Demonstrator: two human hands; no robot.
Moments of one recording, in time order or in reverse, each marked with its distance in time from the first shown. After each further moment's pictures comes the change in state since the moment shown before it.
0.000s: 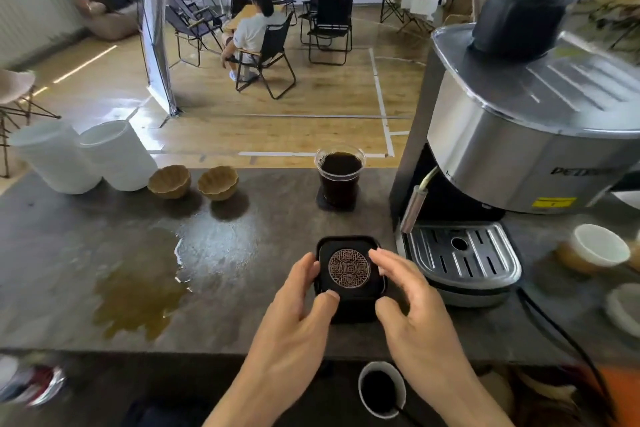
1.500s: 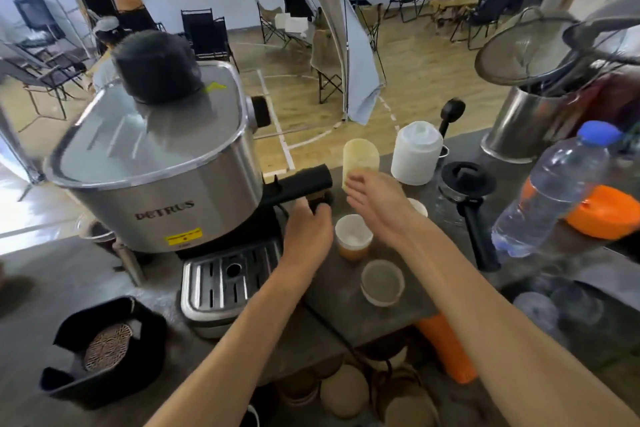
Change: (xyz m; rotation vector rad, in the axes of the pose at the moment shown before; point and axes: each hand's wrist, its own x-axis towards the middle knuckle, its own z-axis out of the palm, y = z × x) left_hand 0.100 0.123 0.322 0.094 -0.110 0.143; right_hand 0.104 0.071 -0.294 0.731 0.252 0.311
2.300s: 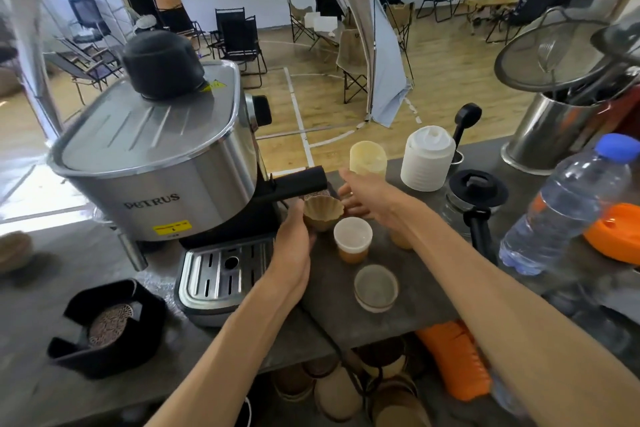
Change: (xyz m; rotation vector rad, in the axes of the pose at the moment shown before) left_hand -0.005 -0.019 0.002 -0.593 0.025 -0.214; right_hand 0.047 -0.005 -0.008 -0.705 -0.123 0.103
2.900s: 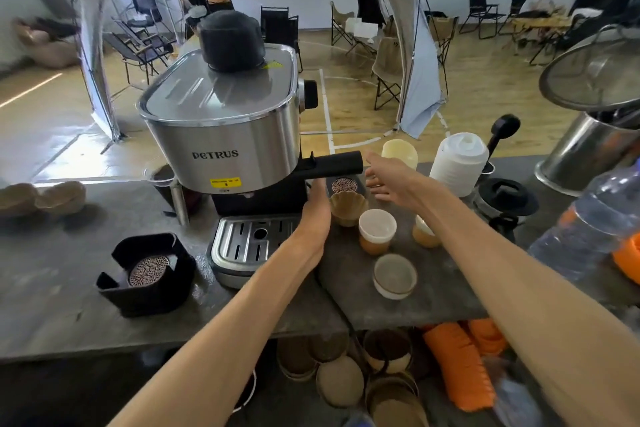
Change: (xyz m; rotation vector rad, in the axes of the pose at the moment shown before) left_hand 0.006 0.005 -0.006 0.096 0.042 0.058; right_hand 0.033 -0.007 0.002 0.059 -0.022 -0.035
